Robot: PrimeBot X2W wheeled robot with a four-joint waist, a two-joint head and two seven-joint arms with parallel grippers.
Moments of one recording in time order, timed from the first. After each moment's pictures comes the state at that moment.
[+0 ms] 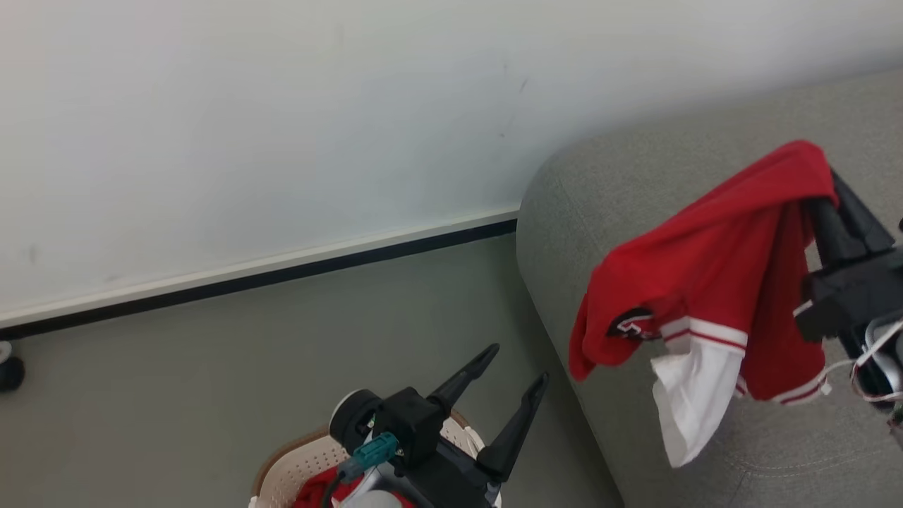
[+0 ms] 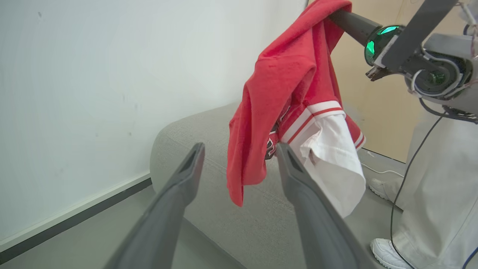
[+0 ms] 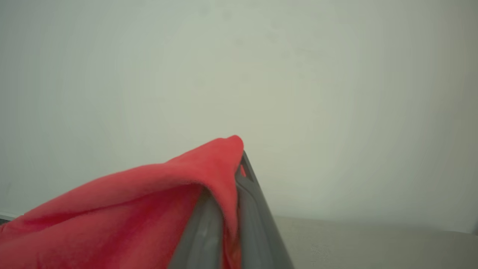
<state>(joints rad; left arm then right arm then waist) -0.34 0.07 -0.78 0.31 -0.55 -0.06 -0.24 -0.49 -0.56 0.41 0.25 0.46 0.02 -0.23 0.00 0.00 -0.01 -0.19</state>
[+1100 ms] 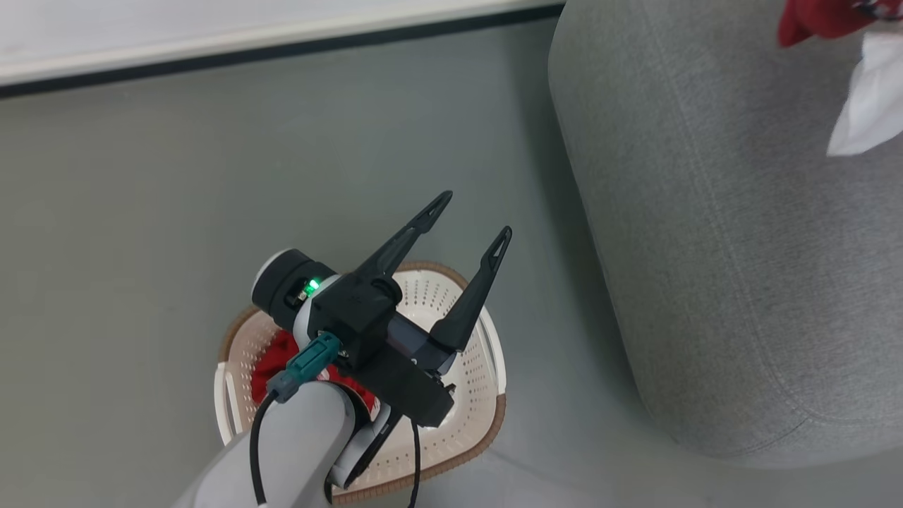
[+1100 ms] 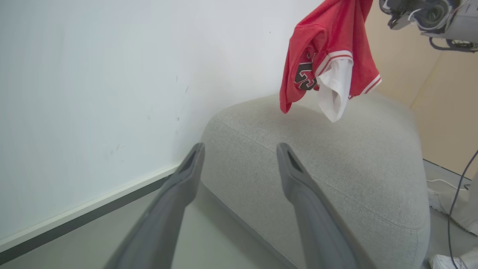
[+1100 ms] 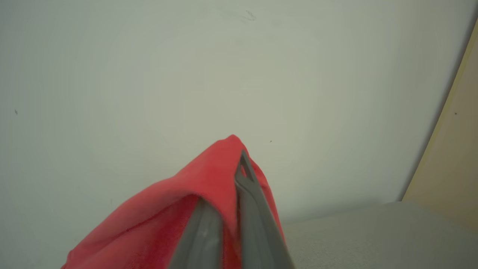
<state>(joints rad) -0.55 0.20 -0.69 0.10 -0.46 0.01 -0.17 -1.15 -0.62 0.24 0.69 0.49 0.03 -0.21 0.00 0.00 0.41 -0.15</state>
